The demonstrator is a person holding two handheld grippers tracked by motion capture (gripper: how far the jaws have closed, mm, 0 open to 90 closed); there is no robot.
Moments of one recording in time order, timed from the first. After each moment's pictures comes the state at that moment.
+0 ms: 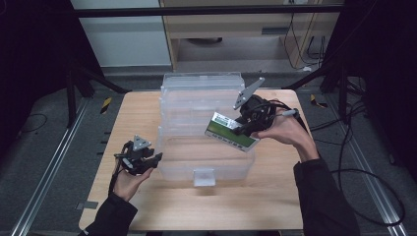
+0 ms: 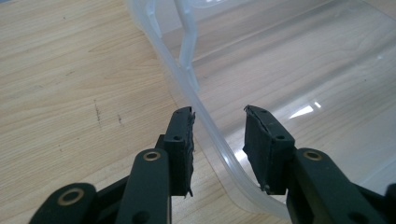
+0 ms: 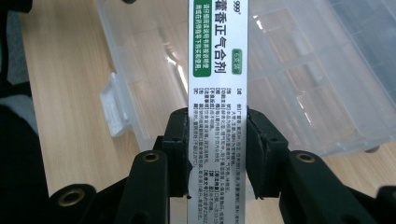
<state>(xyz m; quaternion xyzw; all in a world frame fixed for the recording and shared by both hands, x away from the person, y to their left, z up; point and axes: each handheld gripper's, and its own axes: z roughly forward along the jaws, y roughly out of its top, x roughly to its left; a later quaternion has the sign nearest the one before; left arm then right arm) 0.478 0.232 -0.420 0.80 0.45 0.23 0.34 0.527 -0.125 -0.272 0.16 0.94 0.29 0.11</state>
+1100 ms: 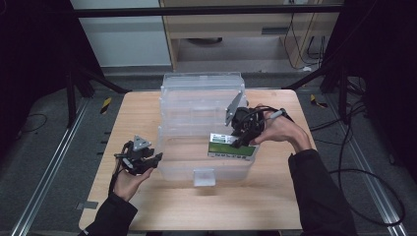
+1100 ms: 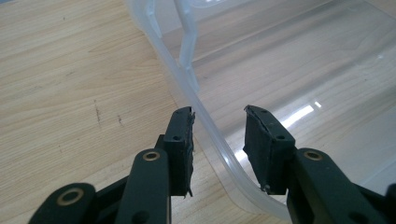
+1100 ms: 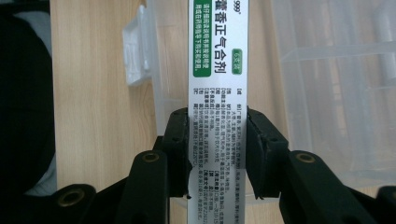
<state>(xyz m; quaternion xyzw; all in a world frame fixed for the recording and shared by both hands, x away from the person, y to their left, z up) 0.478 0.232 -0.421 0.80 0.45 0.23 0.34 0.538 -0.106 -0.304 0.05 0.98 0.19 0.04</state>
